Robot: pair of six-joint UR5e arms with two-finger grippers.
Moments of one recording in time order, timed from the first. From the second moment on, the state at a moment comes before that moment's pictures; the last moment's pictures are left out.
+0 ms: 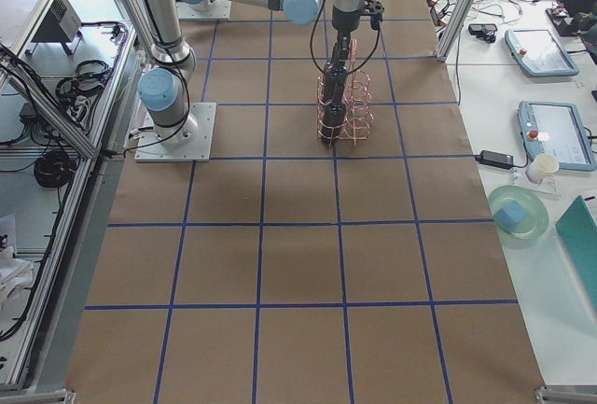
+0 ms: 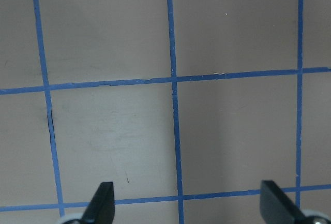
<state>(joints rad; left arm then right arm) -1.55 -1.55 -1.62 -1.52 1.55 0.07 1.45 -1.46 1.60 -1.74 -1.60 -0.05</state>
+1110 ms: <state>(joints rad) -1.55 -1.55 -1.62 -1.52 1.56 0.08 1.45 -1.44 1.65 -1.80 -1.58 -0.05</state>
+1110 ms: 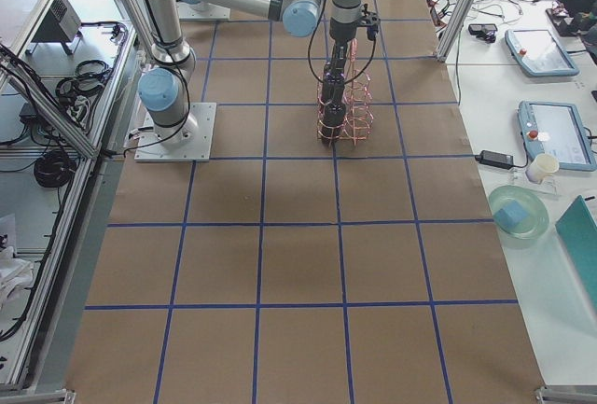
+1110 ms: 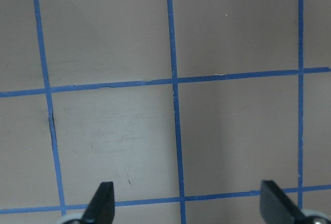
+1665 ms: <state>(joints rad) -1.54 -1.55 -1.62 -1.52 1.56 0.08 1.45 -1.43 1.69 -1.83 -1.58 -0.05</state>
